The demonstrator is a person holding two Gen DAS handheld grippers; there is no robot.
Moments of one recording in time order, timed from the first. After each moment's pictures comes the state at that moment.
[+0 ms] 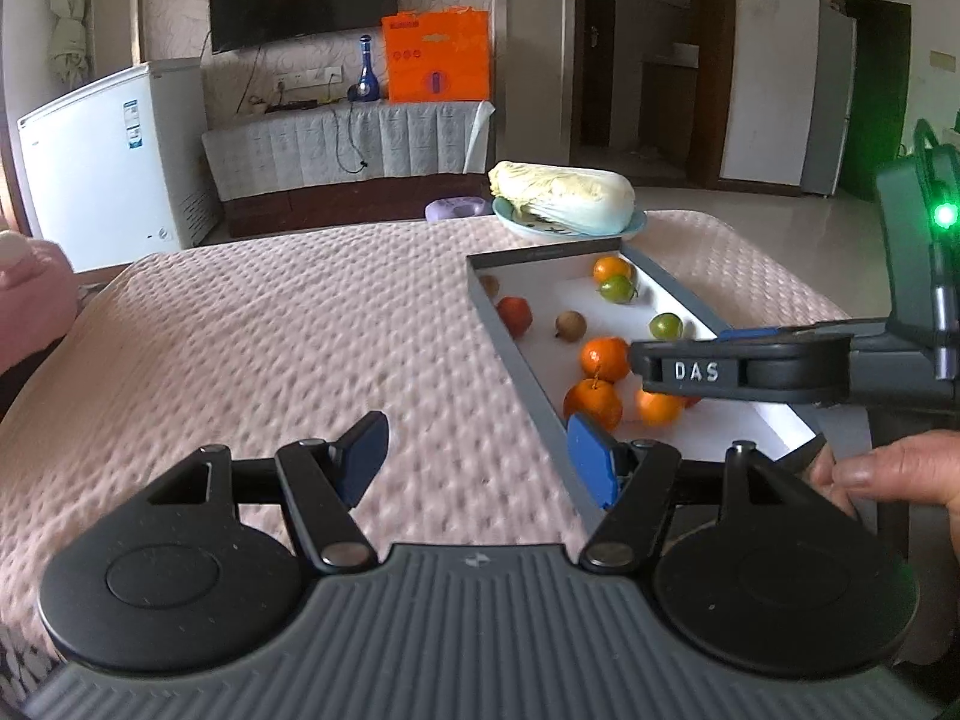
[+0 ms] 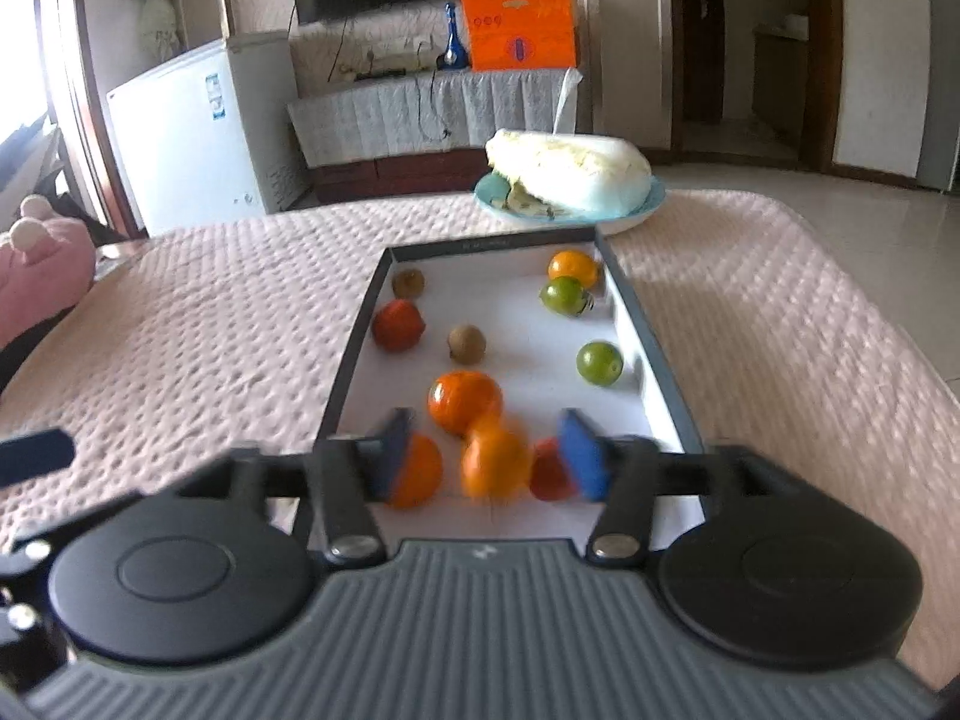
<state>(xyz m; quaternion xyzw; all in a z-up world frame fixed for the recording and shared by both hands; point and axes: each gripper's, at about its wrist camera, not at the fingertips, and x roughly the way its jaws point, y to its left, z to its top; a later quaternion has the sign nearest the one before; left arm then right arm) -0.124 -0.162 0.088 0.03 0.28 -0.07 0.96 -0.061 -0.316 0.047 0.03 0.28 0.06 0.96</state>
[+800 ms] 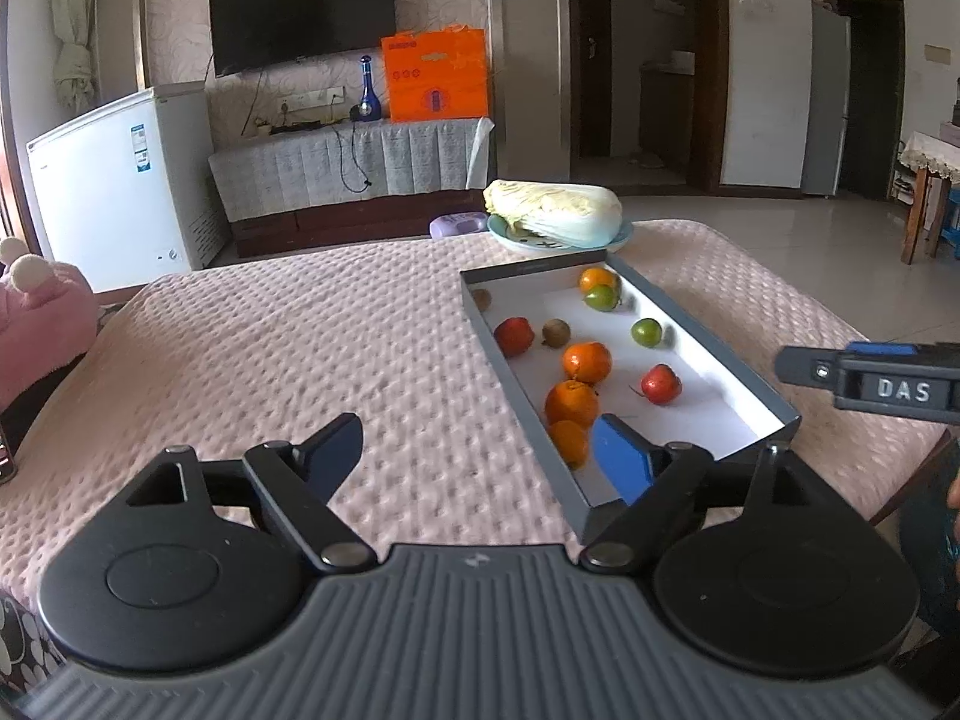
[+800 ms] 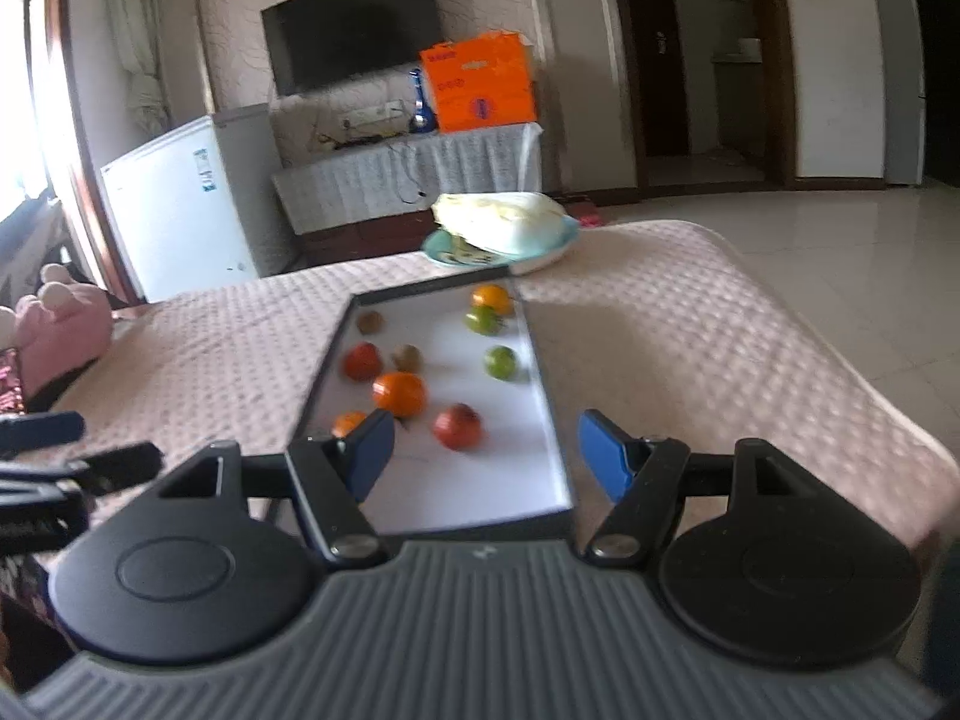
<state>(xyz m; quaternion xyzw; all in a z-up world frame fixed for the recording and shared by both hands) -0.158 -0.178 0.106 0.05 0.27 -0.07 0.96 -0.149 -0.392 0.066 0.08 0.25 0.04 0.97</state>
